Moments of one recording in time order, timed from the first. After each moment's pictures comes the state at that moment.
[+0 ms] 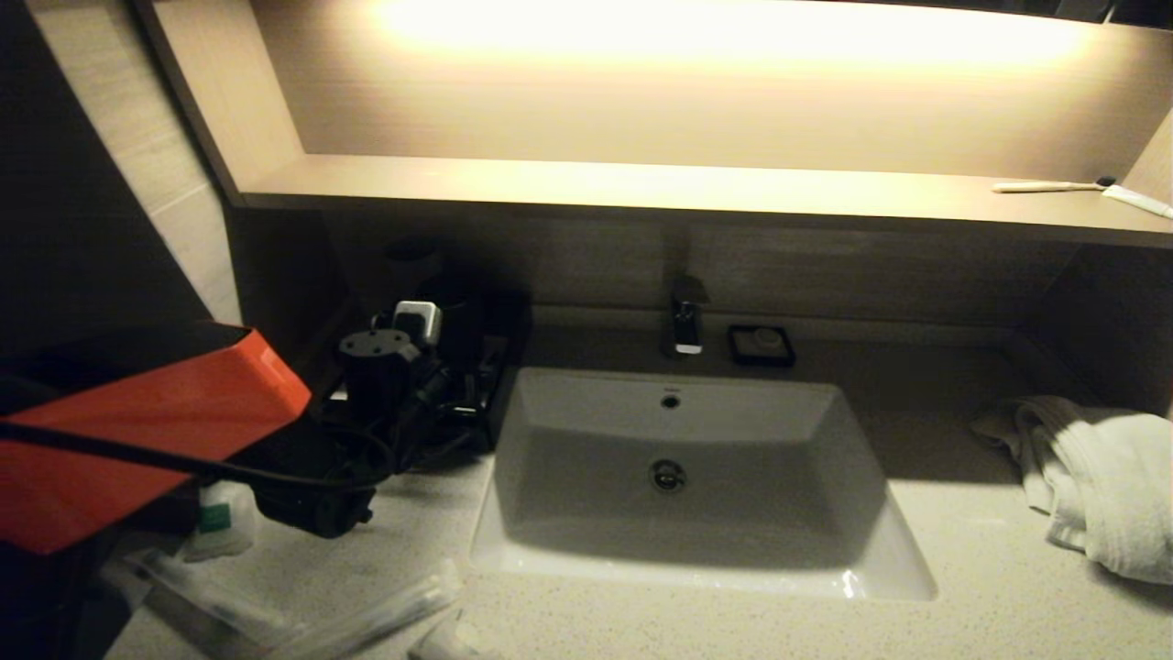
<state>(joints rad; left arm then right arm) -0.32 2.21 -0.94 -1.19 0.14 -0.01 0.00 0.00 0.00 0.00 0.00 0.00</state>
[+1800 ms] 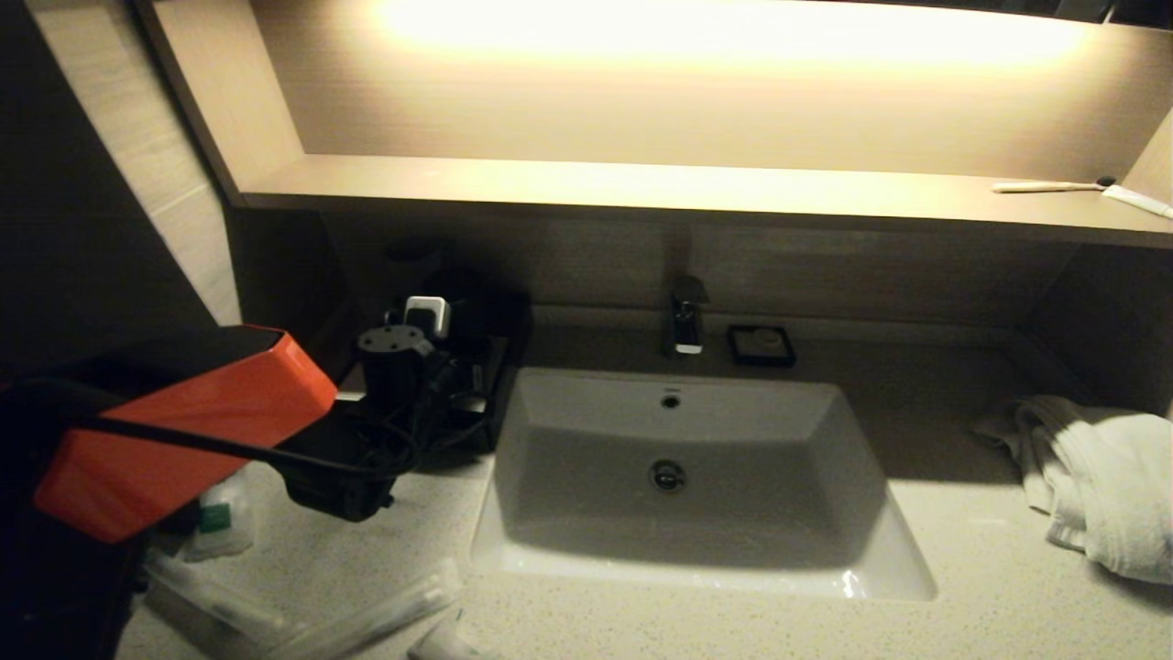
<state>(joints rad) -0.32 2.29 -1.06 -1.20 0.19 0.01 0.00 0.00 0.00 0.00 0.00 0.00</state>
